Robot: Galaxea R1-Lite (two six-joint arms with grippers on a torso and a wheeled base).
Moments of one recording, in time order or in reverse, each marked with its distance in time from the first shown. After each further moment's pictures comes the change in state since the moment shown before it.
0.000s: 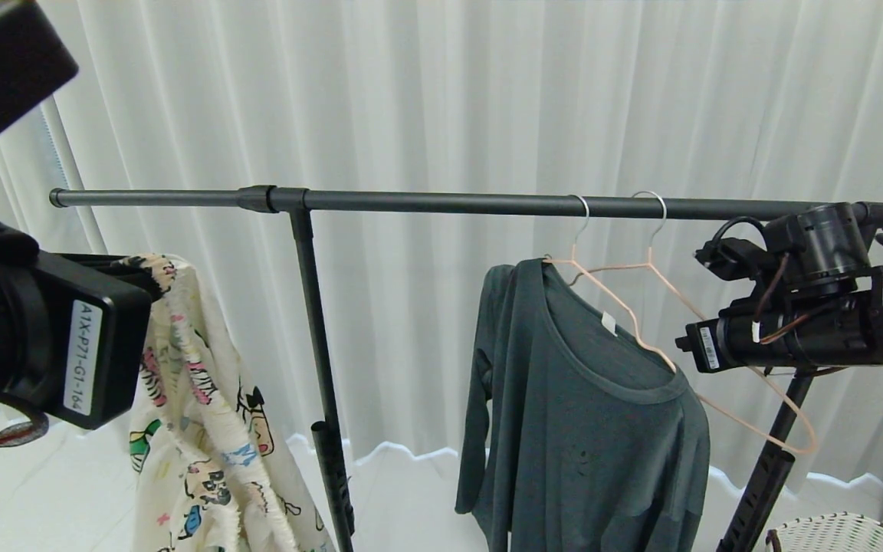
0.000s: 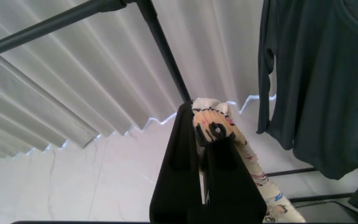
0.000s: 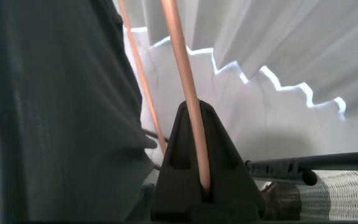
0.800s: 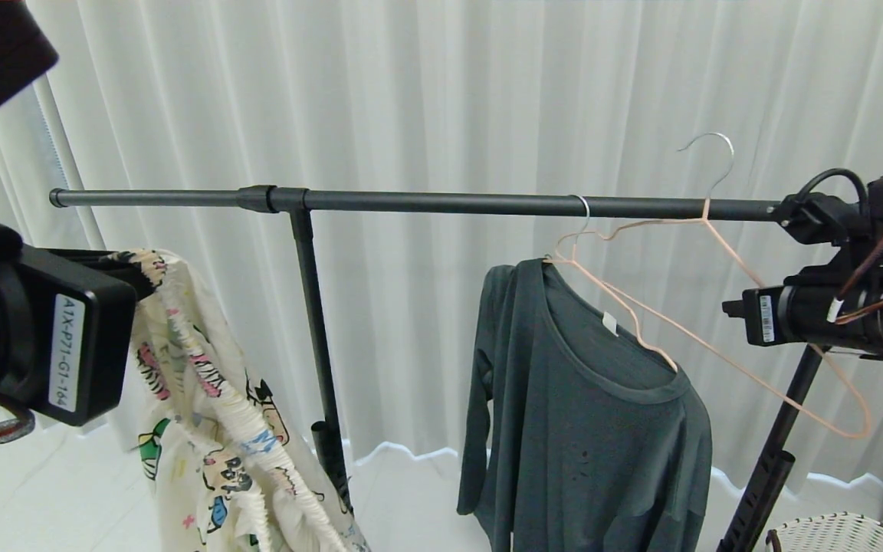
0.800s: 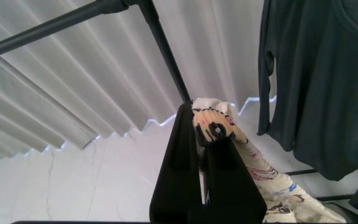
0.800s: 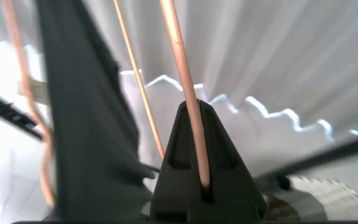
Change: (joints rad) left arm 0.000 -0.010 -0.003 0.000 0.000 0.004; right arm -0.035 -0.184 0.059 -0.056 -0.053 0.021
